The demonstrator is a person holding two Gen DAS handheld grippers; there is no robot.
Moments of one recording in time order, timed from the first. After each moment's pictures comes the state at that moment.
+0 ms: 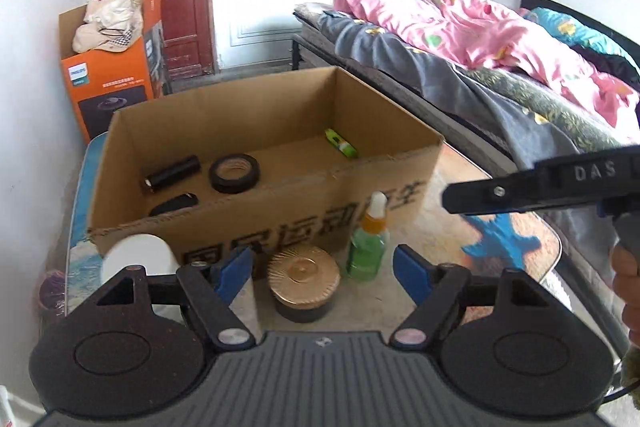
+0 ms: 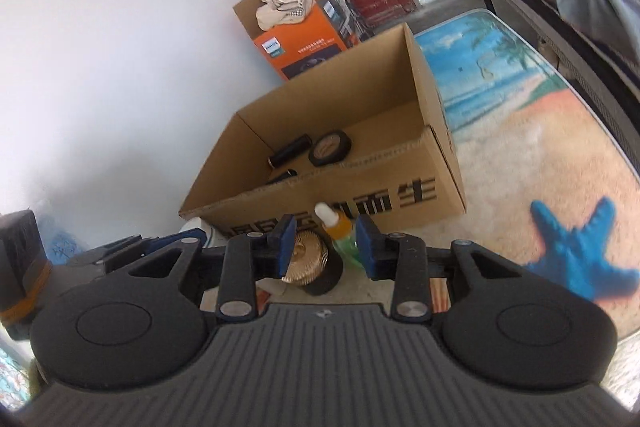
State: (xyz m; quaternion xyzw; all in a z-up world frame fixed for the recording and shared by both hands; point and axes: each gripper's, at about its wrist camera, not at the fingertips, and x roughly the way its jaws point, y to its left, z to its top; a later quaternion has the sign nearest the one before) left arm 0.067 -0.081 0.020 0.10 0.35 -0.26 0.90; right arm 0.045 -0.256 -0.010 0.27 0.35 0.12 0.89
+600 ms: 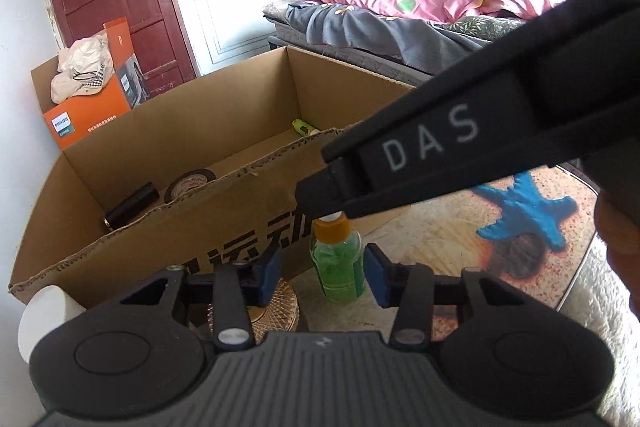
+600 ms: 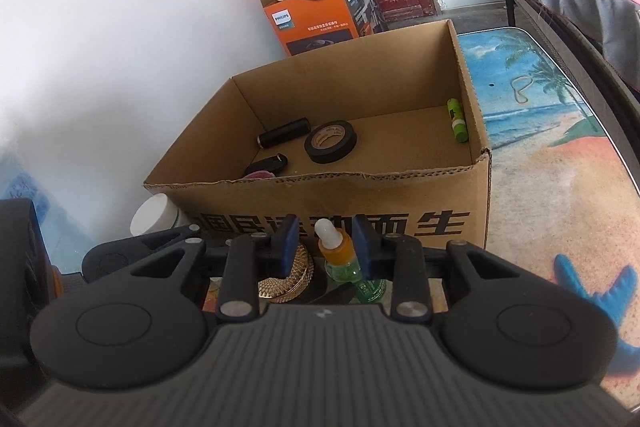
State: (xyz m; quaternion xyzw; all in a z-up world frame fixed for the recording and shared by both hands) left arm 0.088 -0.143 -0.030 0.19 0.32 -0.26 0.89; right arm 0.096 -0.214 -0.013 0.16 0.36 0.14 0.91
